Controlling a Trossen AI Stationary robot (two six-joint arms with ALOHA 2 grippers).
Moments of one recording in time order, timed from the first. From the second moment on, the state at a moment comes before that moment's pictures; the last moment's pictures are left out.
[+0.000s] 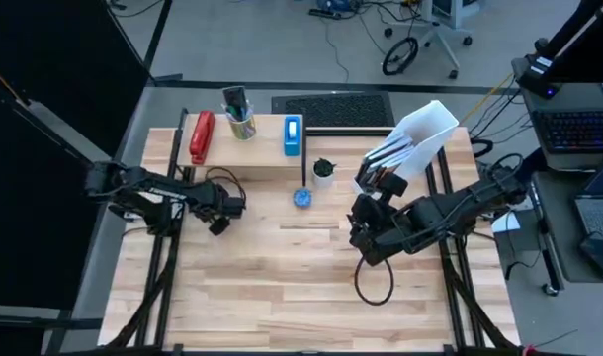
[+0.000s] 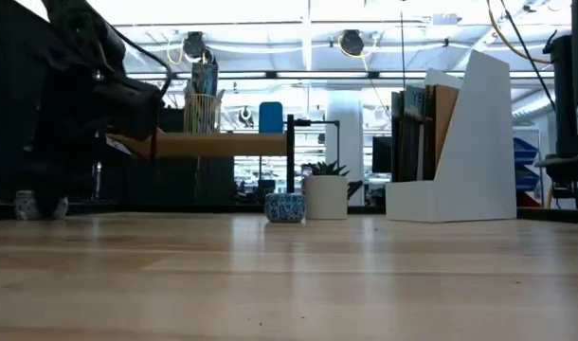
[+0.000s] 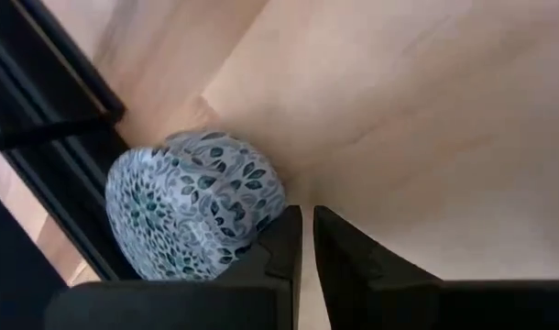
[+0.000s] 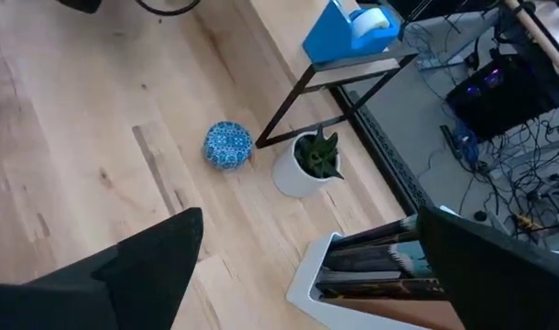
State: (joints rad) left arm 0.14 1.41 0.56 -1.03 -0.29 -0.73; right arm 0.44 1.58 1.70 -1.42 0.84 0.72
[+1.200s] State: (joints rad) left arm 0.12 1.15 0.98 -0.90 -0.28 -0.38; right arm 0.42 1.58 1.70 -1.35 0.84 0.69
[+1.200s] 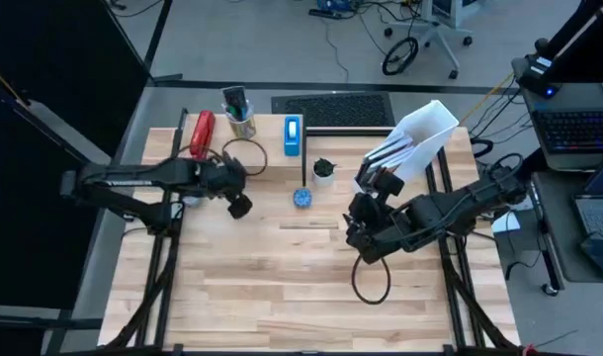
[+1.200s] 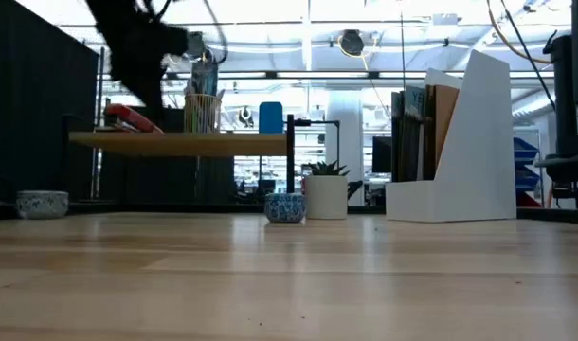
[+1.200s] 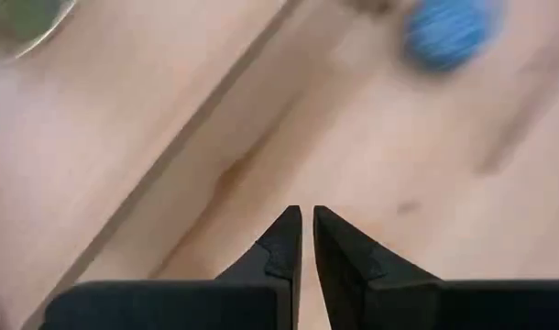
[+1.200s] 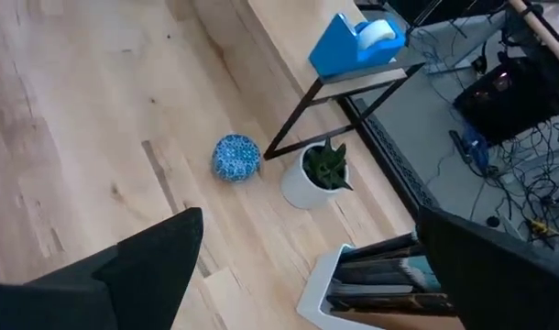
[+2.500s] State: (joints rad) left arm 0.11 0.97 0.98 -0.78 -0.32 -0.09; right arm 0.08 1.95 1.51 -0.56 0.47 1.05
